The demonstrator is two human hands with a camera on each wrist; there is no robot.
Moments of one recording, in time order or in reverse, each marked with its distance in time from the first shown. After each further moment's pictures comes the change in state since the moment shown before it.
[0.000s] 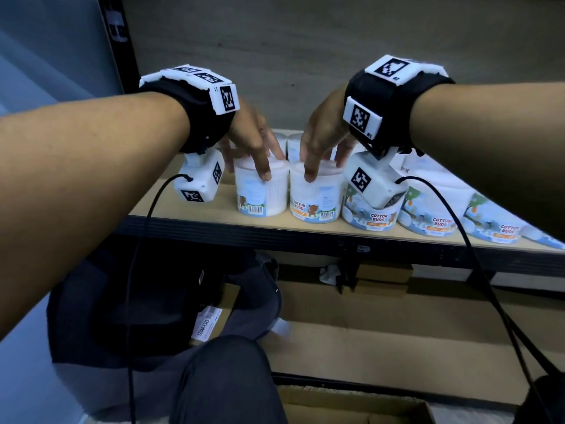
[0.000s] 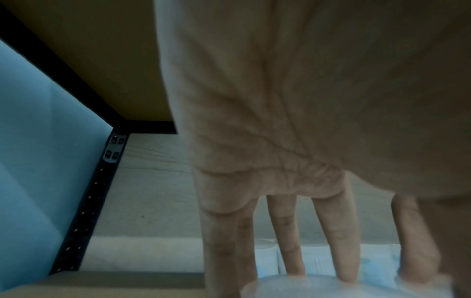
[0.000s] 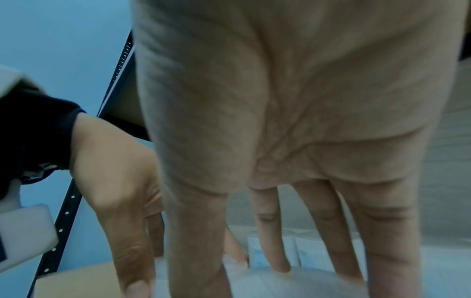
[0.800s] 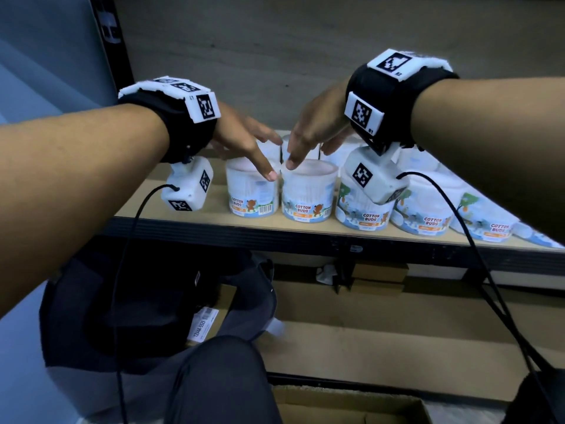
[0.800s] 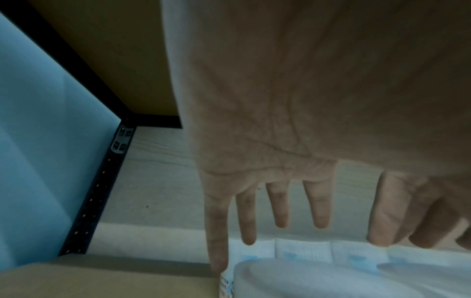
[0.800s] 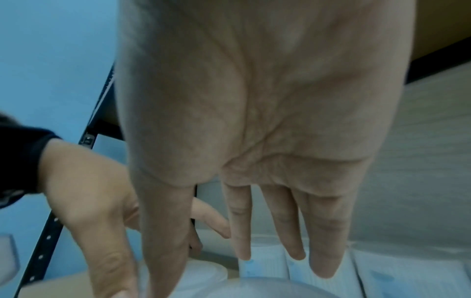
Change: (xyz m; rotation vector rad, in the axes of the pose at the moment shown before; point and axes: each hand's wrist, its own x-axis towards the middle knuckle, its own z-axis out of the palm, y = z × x) left_hand -0.009 0.000 0.003 0.067 0.085 0.042; right_hand 0.005 0.007 -0.009 0.035 0.056 -0.101
